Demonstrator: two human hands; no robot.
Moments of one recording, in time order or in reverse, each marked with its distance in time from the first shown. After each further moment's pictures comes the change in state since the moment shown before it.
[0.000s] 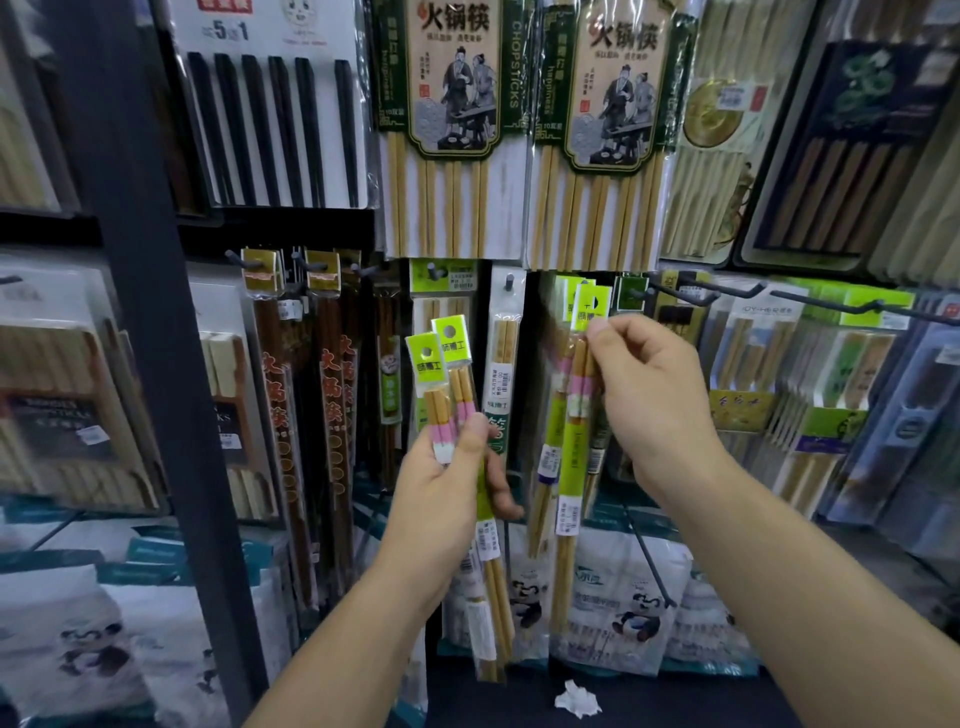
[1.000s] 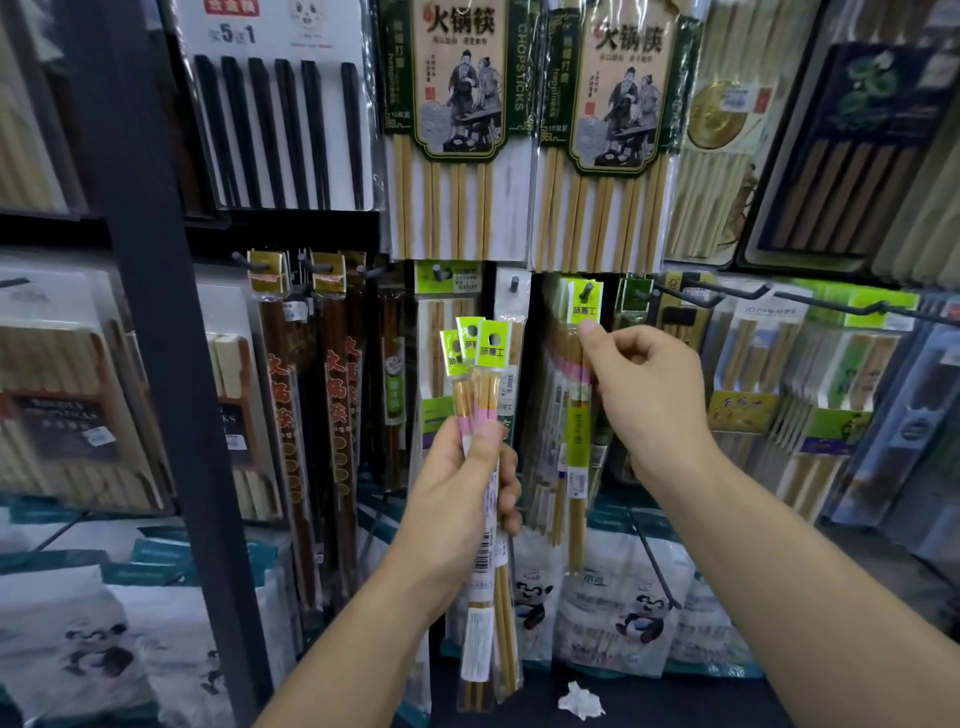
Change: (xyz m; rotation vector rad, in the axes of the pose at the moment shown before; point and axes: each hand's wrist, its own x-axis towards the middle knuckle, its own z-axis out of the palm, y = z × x) left_hand -0.004 0.003 0.001 -0.097 -0.128 -0.042; right_hand 0.014 0.017 0.004 -0.143 0.135 0.025
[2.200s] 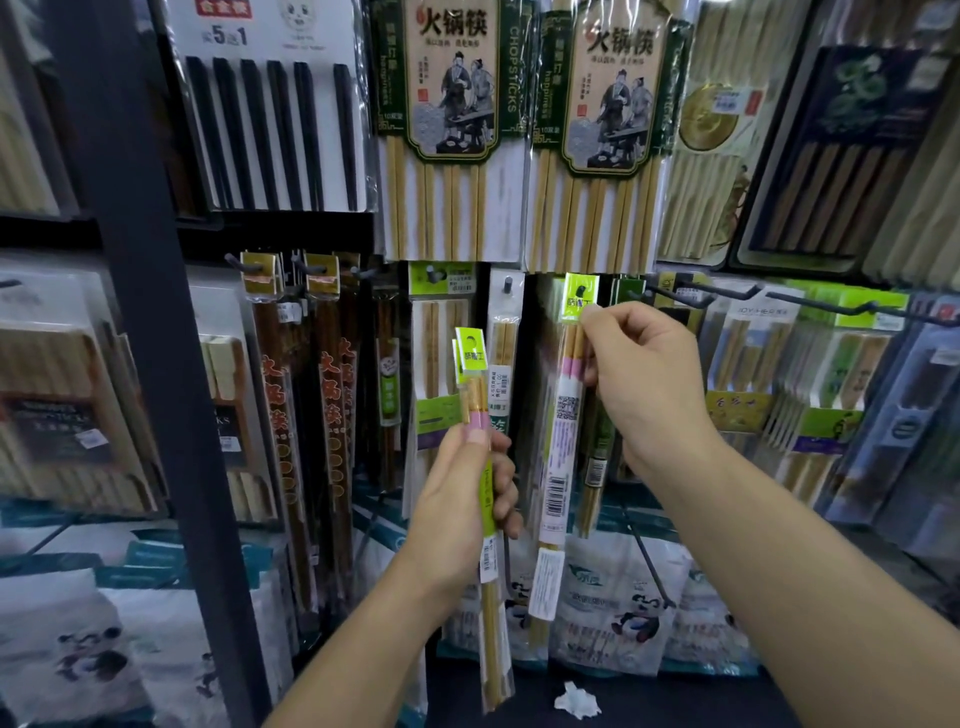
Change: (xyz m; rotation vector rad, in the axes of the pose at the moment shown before) left_hand 0.001 -0.009 0.005 -0.020 0.041 -0.042; right_hand -0.006 -0.028 -0.002 0.235 -0.084 0.027
